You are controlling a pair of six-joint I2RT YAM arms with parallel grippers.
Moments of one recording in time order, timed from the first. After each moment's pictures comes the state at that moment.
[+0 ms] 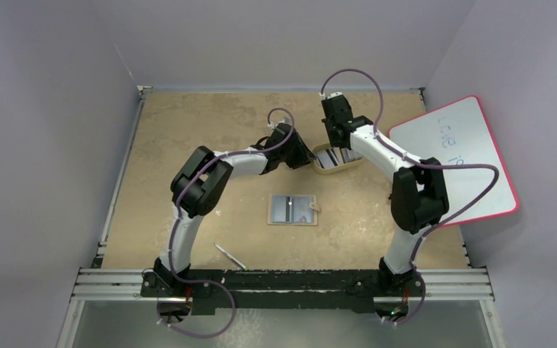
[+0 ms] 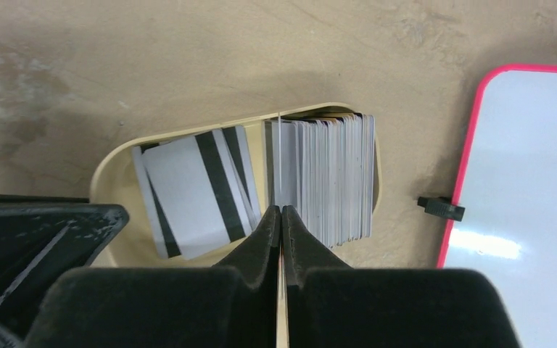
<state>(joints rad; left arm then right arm) -0.67 2.19 1.44 0.13 0.11 -1.09 0.40 1.83 1.43 -0.52 0.45 0.02</state>
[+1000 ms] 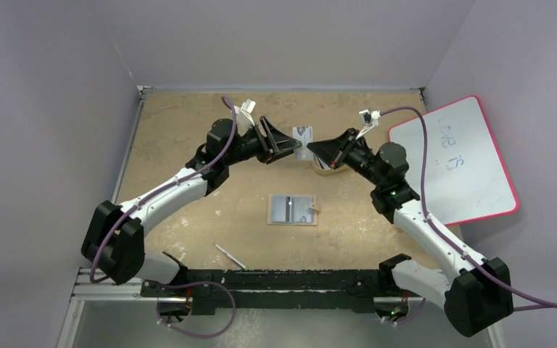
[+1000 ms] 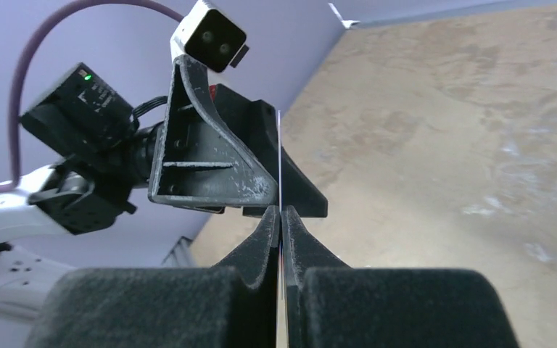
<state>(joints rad) -0.58 1.43 0.98 0.26 0.44 -1.14 0.39 1.04 0.71 0.37 -0.42 0.72</state>
